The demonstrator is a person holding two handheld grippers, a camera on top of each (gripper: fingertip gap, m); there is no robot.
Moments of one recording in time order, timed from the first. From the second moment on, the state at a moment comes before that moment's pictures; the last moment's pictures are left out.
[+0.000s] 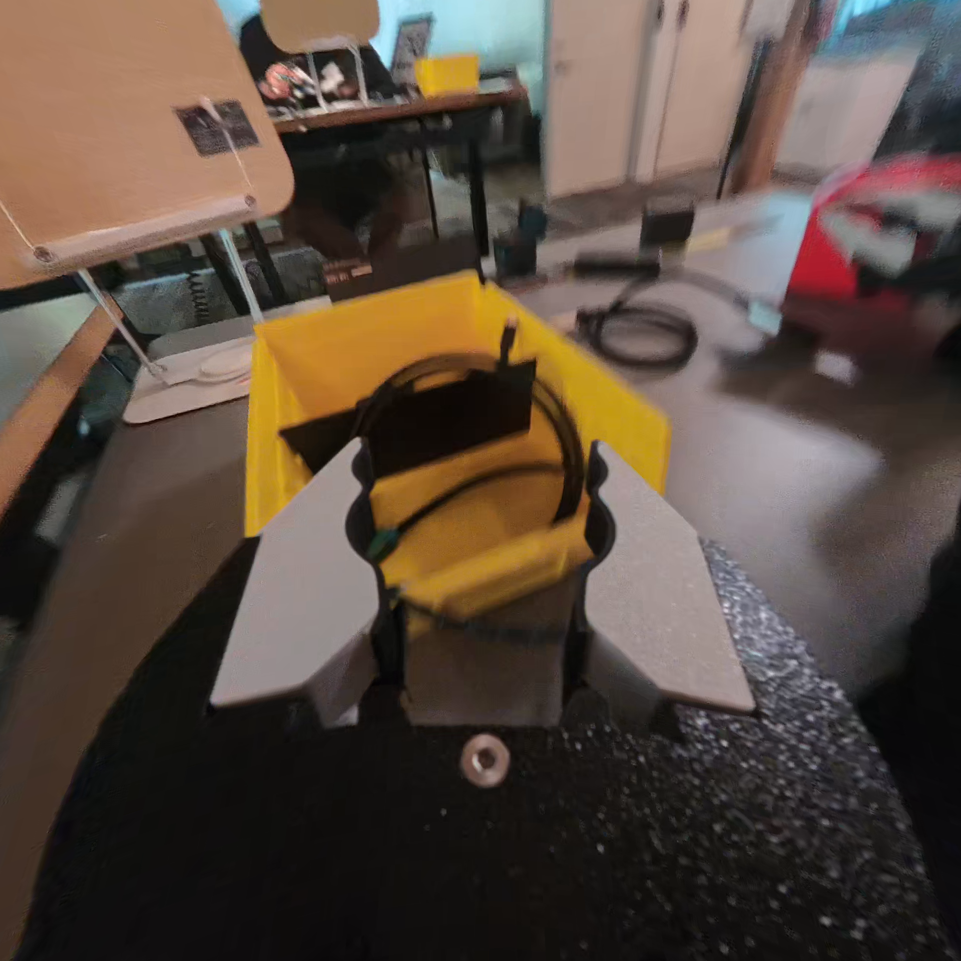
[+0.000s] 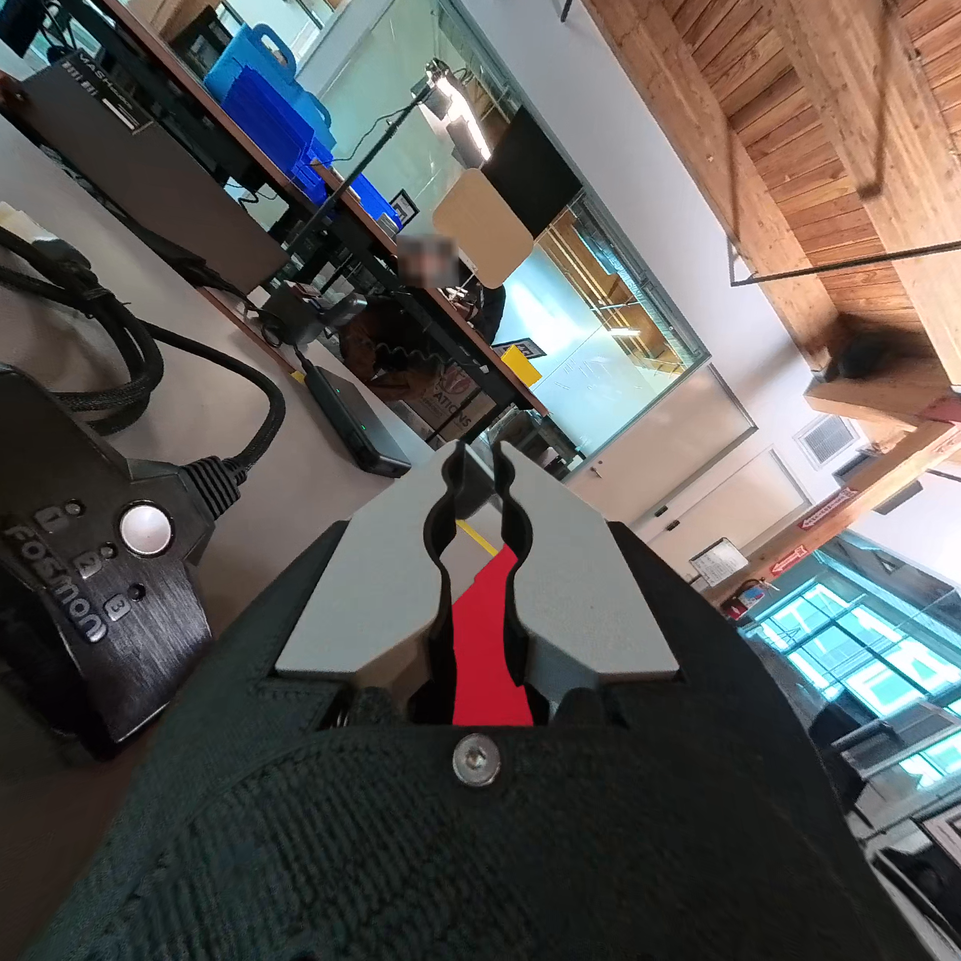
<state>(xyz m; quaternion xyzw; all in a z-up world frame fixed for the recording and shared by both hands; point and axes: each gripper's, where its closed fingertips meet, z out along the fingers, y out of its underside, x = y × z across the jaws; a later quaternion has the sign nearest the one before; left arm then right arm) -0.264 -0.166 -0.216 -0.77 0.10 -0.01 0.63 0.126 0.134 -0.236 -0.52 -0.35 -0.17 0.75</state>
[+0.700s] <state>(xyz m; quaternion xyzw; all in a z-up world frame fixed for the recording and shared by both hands) -0.280 -0.178 -0.233 -0.68 0.38 0.45 0.45 0.134 0.141 -0.242 -0.56 -0.32 -0.13 0.75</state>
